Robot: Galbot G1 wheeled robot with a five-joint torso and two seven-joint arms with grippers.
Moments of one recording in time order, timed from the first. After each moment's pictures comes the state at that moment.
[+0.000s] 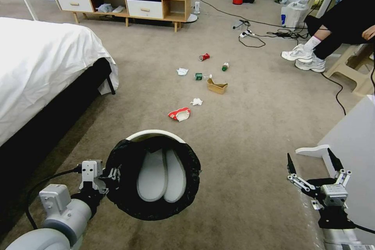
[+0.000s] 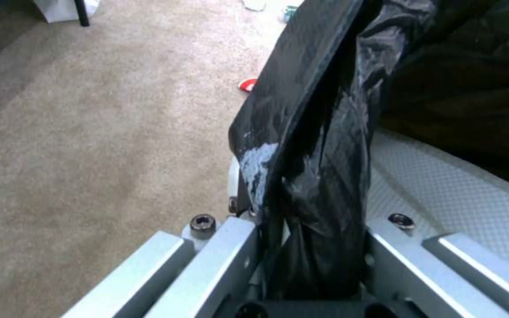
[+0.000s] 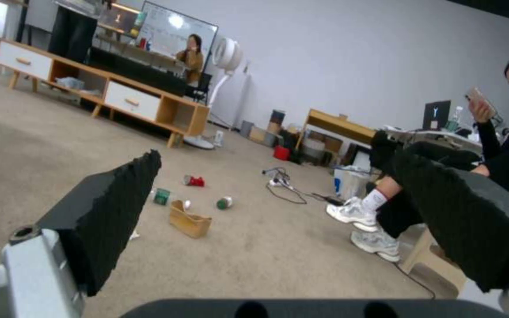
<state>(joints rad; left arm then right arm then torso) 1.74 -1.18 -0.75 -2.48 -0.66 0.59 -0.10 -1.74 1.61 0.98 2.14 0.06 0.48 -0.32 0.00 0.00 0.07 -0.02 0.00</state>
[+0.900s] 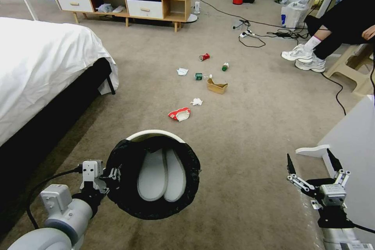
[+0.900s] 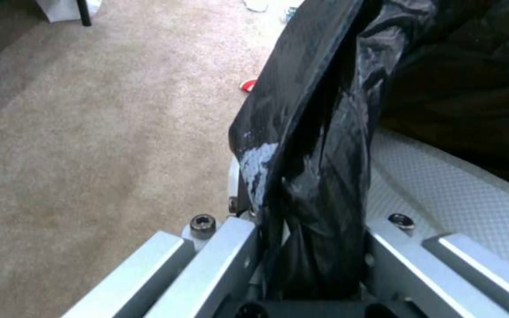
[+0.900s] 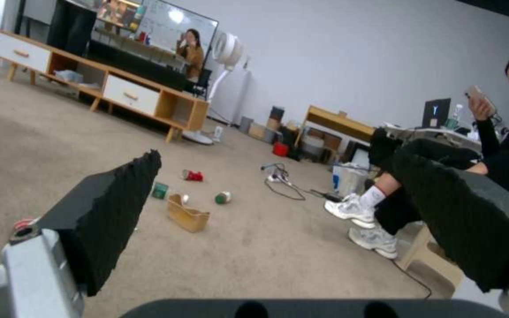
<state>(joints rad) 1.73 -1.19 -0.74 -2.47 -0.65 0.58 -0.10 -1.73 1.61 0.99 2.12 0.04 0.48 -0.33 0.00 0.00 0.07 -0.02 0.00</state>
